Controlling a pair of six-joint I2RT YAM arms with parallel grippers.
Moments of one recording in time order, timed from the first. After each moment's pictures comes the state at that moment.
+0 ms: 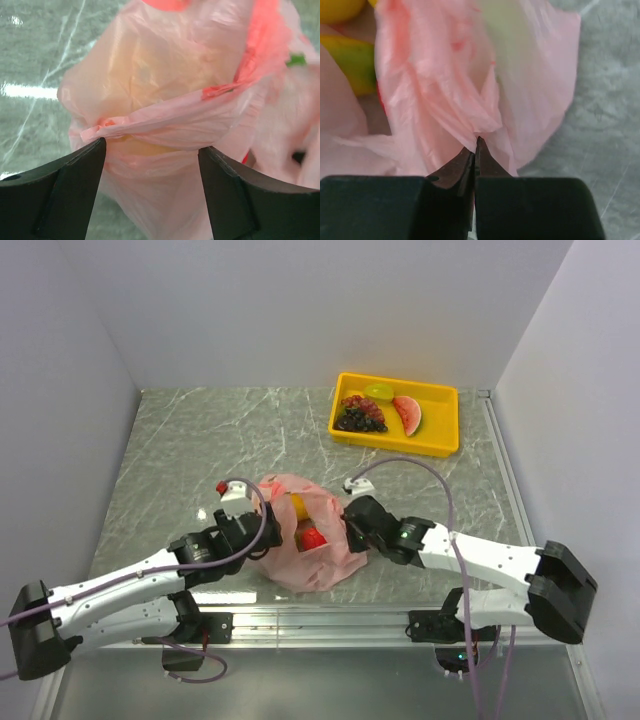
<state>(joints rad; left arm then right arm) -1.03 0.89 0.61 -0.51 -0.66 -0.95 0.97 1.23 0.71 -0.33 0.27 0.52</state>
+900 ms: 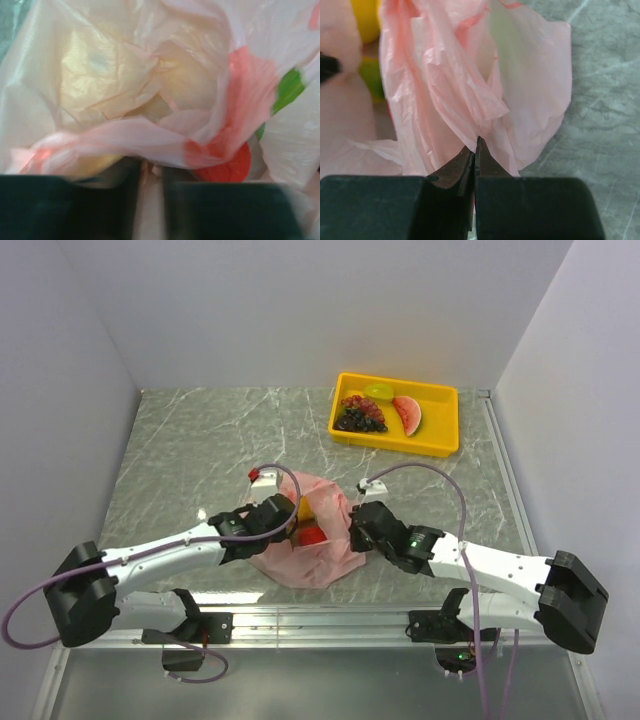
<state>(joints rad) -0.95 1.23 0.73 -0.39 -0.52 -0.87 0.97 1.14 0.60 -0.20 0.32 0.64</state>
